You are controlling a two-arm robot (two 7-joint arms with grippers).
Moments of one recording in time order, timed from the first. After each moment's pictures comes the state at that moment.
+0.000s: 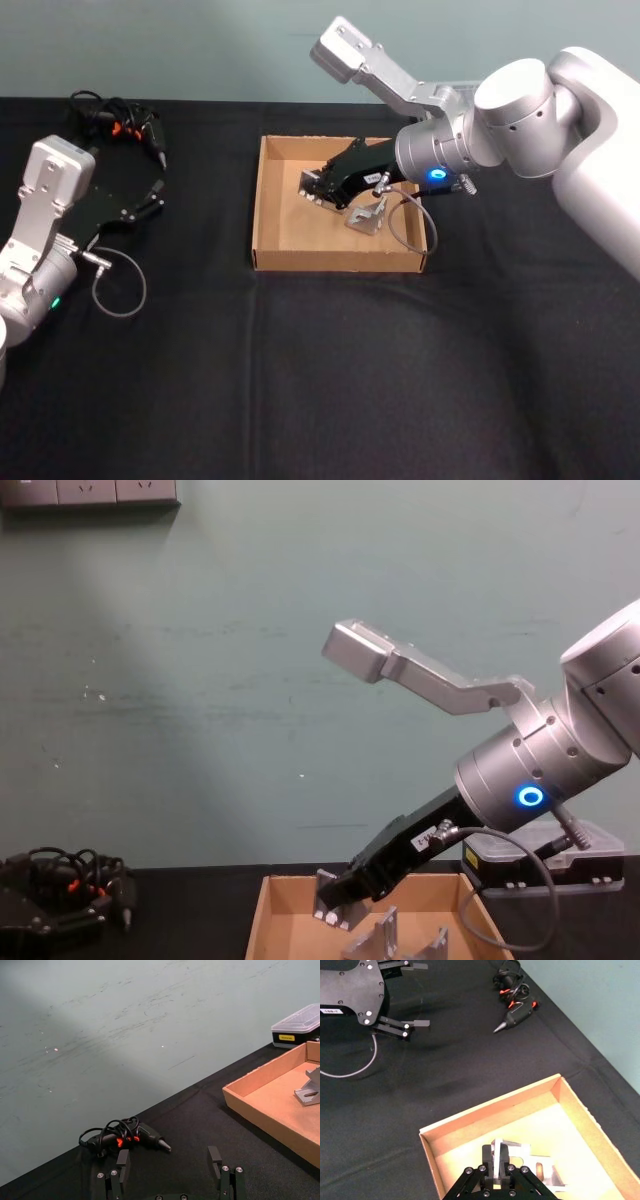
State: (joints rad) left arm -0.20 0.60 0.45 -1.41 -0.25 -0.12 0.03; right arm 0.91 0.29 -0.84 -1.04 0.24 0.48 0.74
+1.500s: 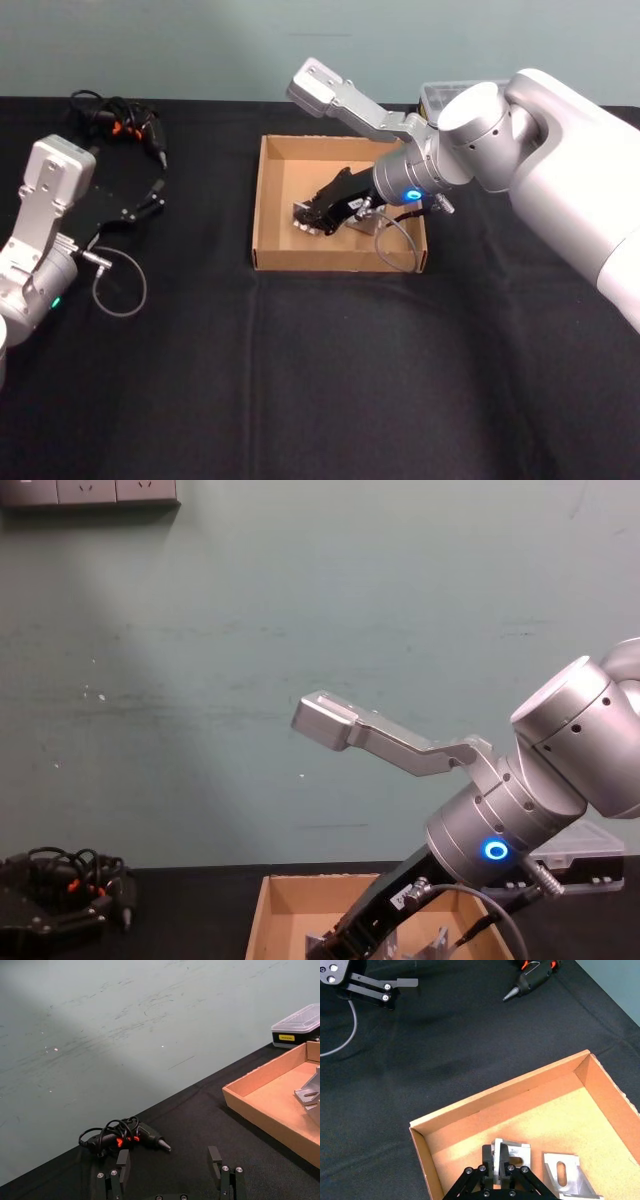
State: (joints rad) left arm -0.20 0.60 0.45 -1.41 -0.25 -0.12 0.03; right arm 0.94 0.16 -0.86 -0.81 0.16 0.44 0.79
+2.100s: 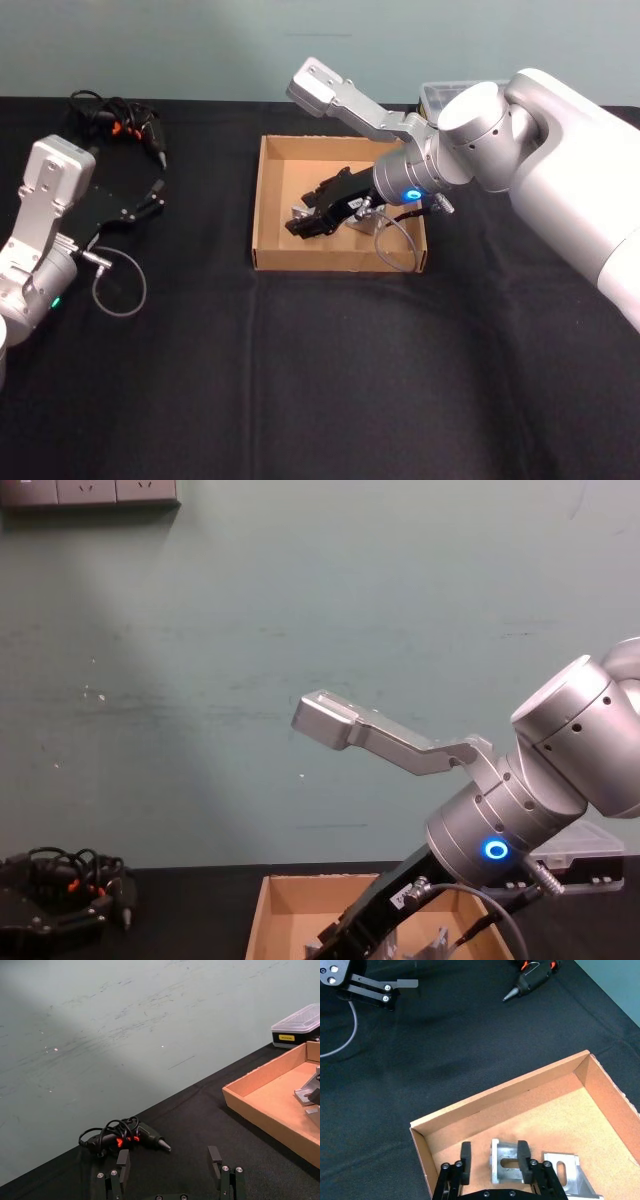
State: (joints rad) left arm -0.20 0.60 0.45 -1.41 -0.25 -0.12 0.03; right arm 0.94 0.17 -0.86 -0.81 0.16 0.45 0.79
